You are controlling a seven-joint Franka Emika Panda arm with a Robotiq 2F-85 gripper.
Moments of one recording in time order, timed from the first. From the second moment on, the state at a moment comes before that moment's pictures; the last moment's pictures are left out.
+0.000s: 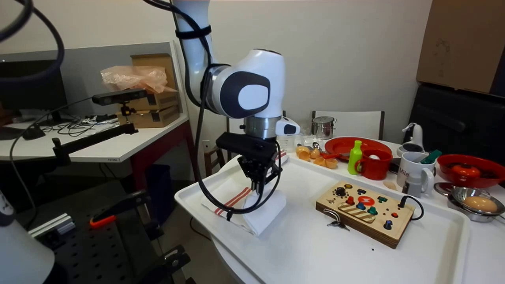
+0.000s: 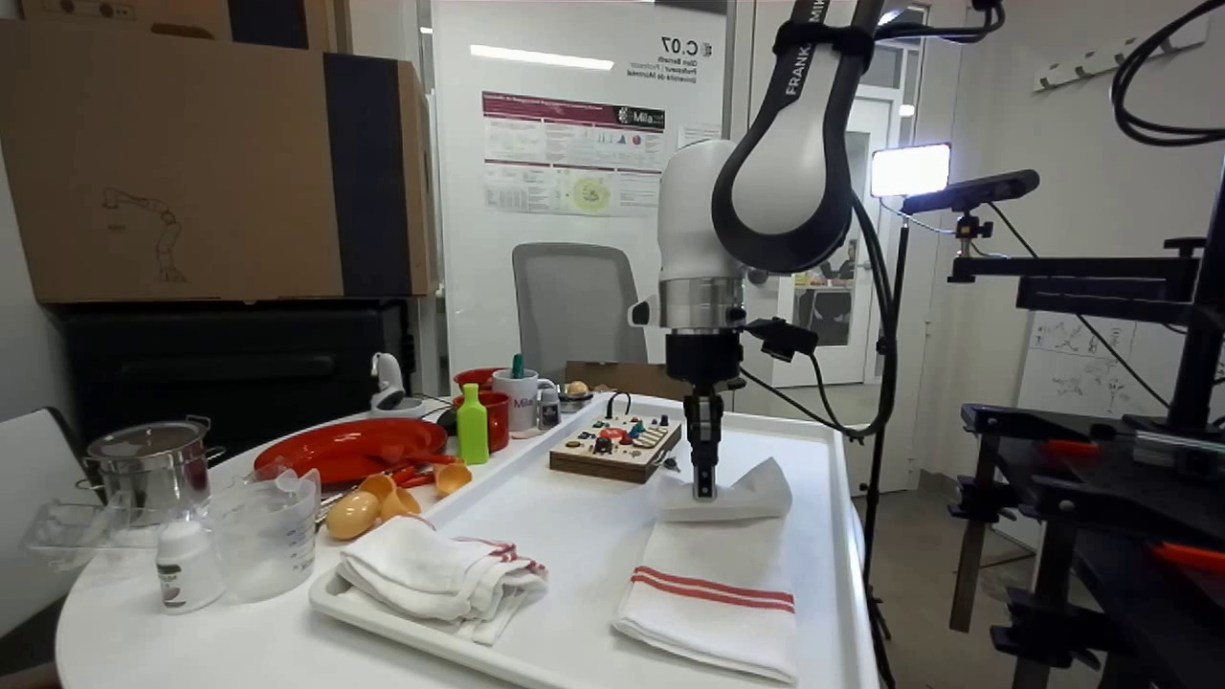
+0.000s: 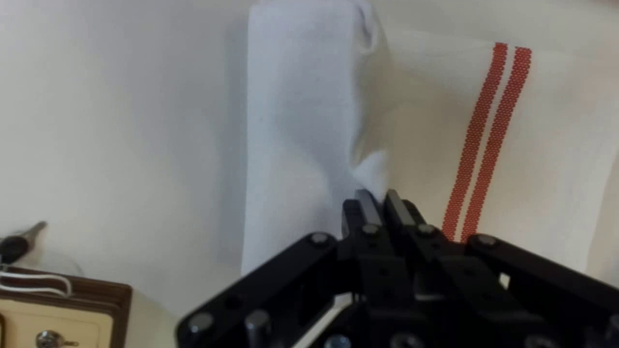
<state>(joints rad) -0.21 0.58 0.16 -2.35 -0.09 2.87 -0.29</state>
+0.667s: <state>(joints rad) -0.19 0.58 0.16 -2.35 -0.08 2.87 -0.27</state>
